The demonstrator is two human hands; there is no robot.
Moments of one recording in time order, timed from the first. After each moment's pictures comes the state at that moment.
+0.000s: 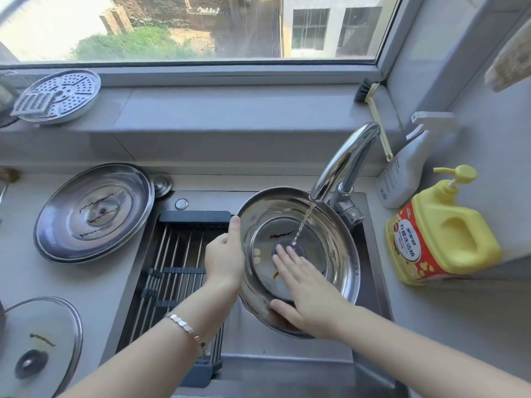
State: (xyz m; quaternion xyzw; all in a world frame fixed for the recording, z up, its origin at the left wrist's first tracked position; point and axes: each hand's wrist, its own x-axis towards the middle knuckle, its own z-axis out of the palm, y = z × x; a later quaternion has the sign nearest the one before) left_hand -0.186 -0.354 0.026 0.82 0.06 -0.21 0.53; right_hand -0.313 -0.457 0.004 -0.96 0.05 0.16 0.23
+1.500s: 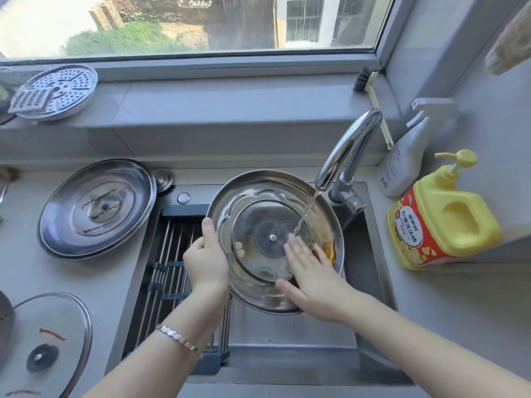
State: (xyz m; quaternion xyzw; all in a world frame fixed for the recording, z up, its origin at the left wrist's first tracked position) left_hand -0.196 -0.327 0.049 0.82 0.13 -0.12 0.54; right_hand -0.310 -0.449 0.008 -0.94 0.10 0.23 0.22
